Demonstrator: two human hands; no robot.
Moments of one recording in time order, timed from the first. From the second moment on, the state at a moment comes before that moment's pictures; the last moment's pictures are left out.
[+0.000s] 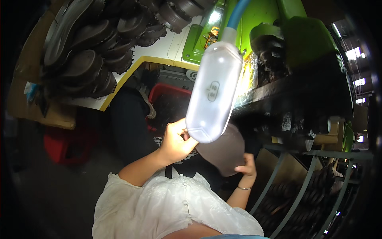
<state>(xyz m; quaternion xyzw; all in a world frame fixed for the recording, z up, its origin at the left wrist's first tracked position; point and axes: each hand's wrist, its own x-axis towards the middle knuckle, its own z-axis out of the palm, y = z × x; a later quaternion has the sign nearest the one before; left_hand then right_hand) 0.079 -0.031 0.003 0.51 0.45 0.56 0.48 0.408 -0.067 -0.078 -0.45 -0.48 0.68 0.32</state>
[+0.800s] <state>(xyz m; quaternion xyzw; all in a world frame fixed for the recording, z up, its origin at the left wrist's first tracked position) 0.039 -0.063 -0.037 0.39 0.41 0.55 0.61 0.349 0.002 -0.014 -0.34 -0.37 0.45 0.74</state>
